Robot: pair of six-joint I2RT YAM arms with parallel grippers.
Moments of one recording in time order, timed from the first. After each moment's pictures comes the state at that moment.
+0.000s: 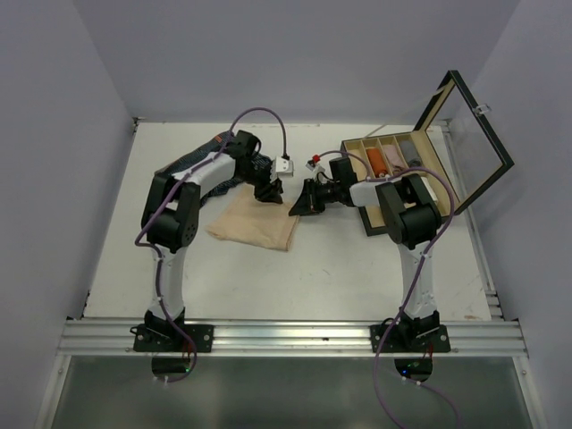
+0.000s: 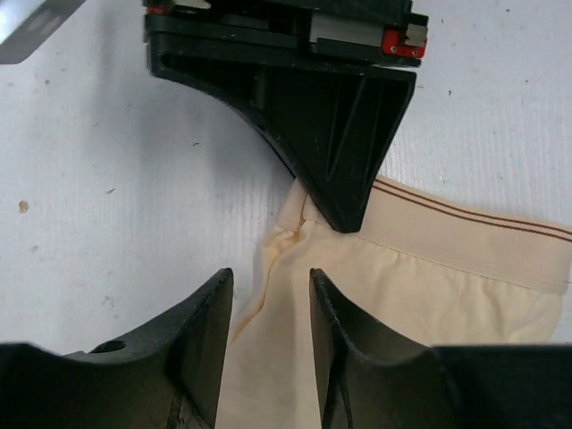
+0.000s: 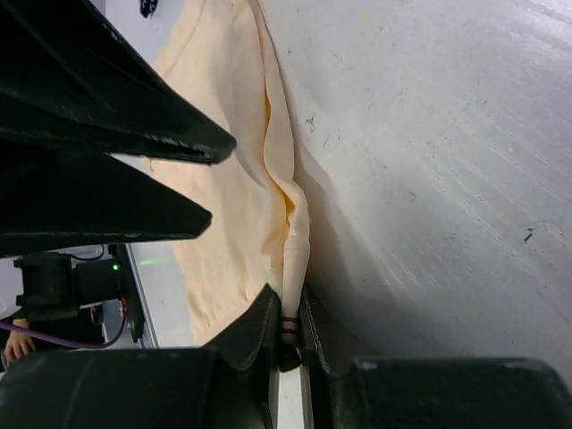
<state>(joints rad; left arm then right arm) -0.37 2.16 1.64 -0.63 0.85 1.04 0.36 2.21 1.28 0.10 -0.90 0.46</state>
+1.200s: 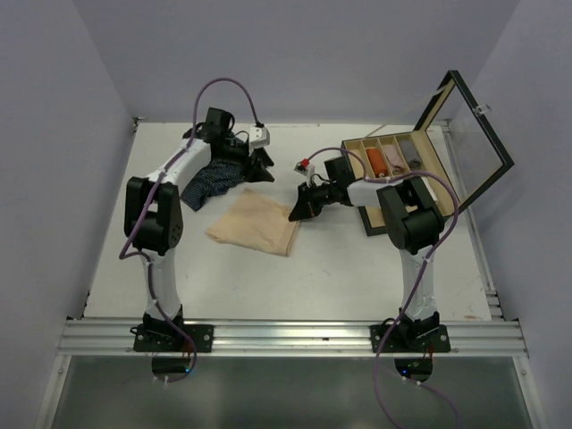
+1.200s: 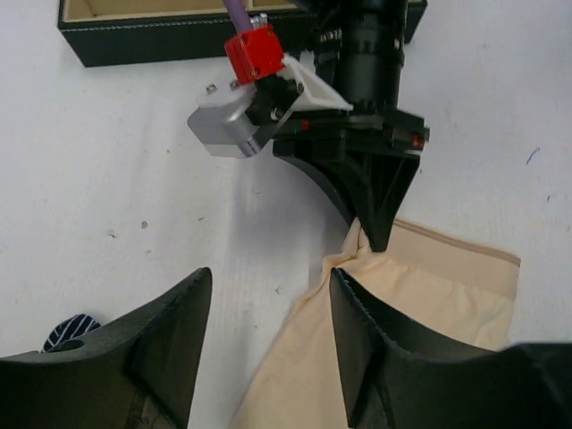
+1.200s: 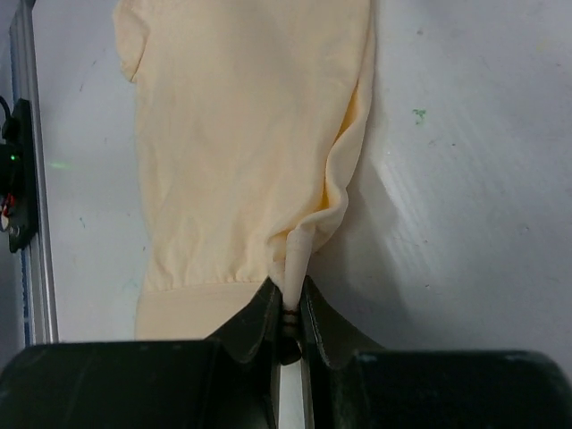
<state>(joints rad) -0.24 2.04 1.68 -0.57 1.10 0.80 0.40 2.15 1.28 -0.01 -0.93 0.01</state>
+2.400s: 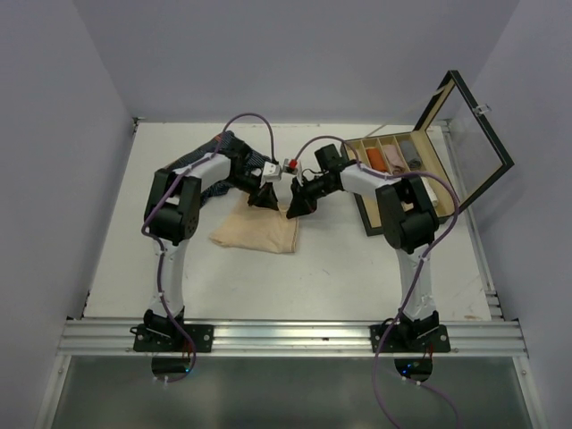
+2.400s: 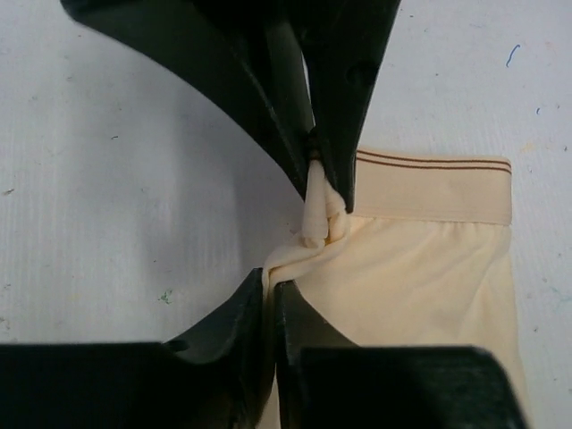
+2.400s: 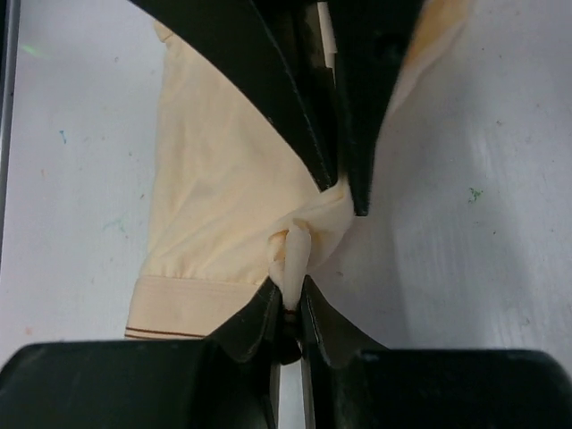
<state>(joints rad) -0.30 2.25 1.65 -0.77 1.08 1.16 0.44 2.16 1.52 -0.46 -0.98 -0.55</state>
